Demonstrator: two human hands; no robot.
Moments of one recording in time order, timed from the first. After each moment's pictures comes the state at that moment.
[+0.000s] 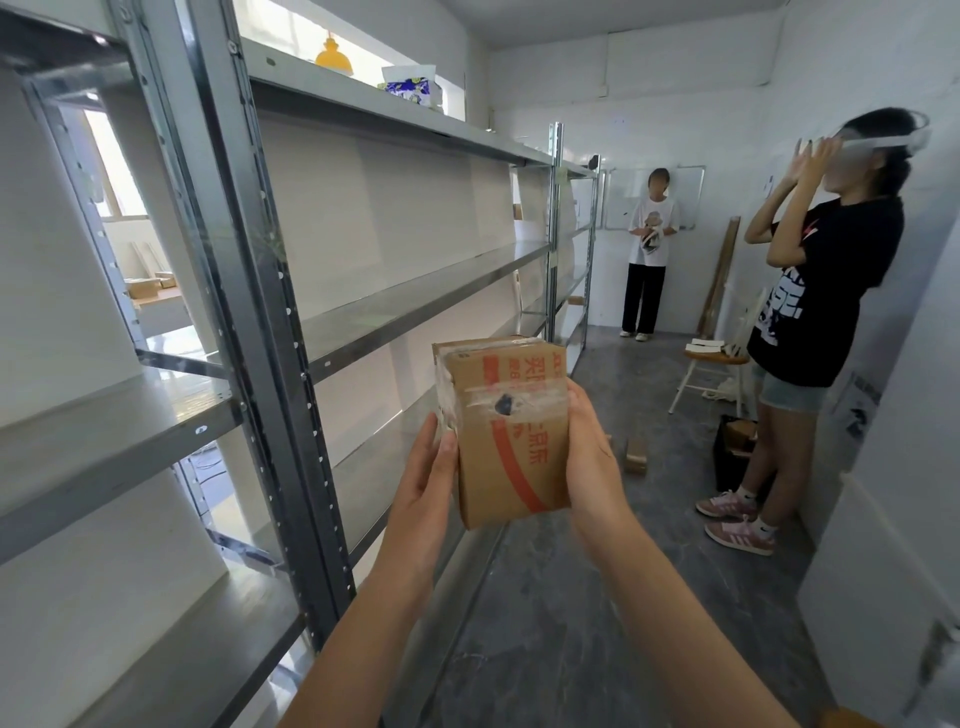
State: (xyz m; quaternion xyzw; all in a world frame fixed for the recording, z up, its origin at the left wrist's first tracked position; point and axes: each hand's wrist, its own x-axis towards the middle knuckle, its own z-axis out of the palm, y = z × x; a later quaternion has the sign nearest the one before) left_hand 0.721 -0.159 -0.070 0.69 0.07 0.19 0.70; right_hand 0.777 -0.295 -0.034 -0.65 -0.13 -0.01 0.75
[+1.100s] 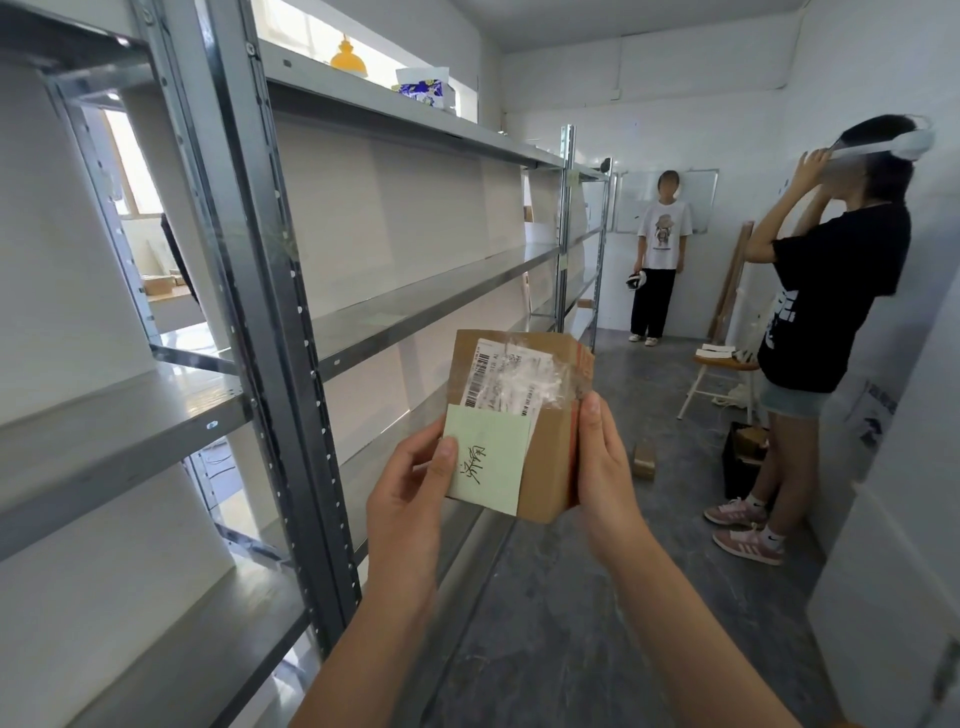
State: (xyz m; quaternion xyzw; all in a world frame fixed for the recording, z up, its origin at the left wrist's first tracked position) left_hand 0.709 -0.160 -0.071 0.62 0.08 0.32 0.71; right_hand 0.791 -0.300 -0.050 -0.62 -0.15 -0.06 0.77
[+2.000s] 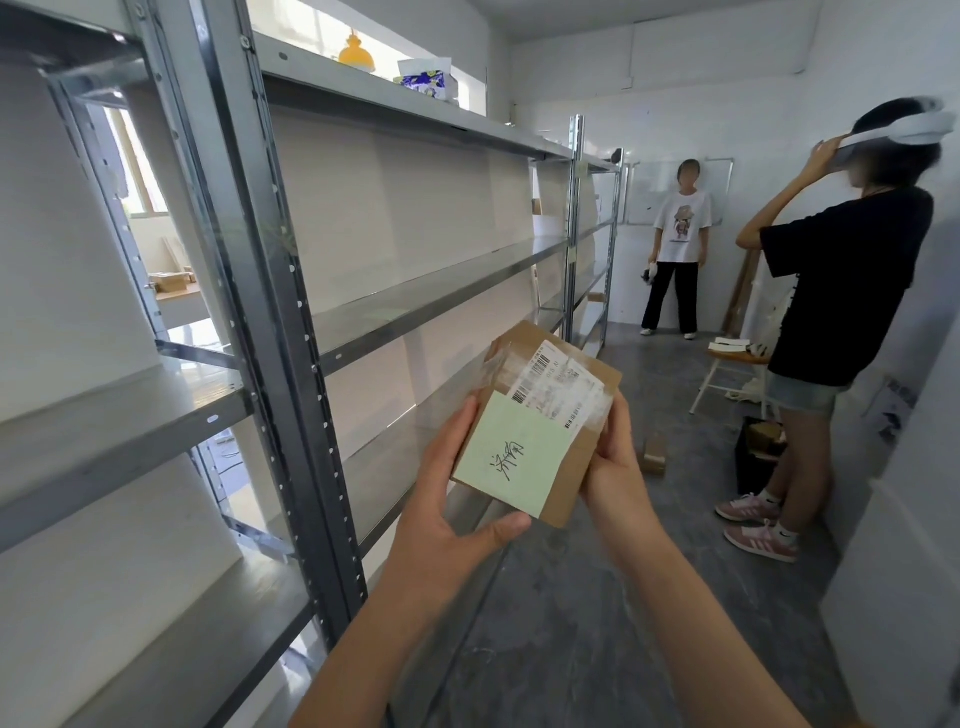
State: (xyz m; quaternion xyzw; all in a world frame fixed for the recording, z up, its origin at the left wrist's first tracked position) left_hand 0.703 -0.167 -0.079 0.77 -0.08 0.27 0.57; right_hand 0.809 -0.319 -0.069 -0.60 -0.20 -0.01 0.77
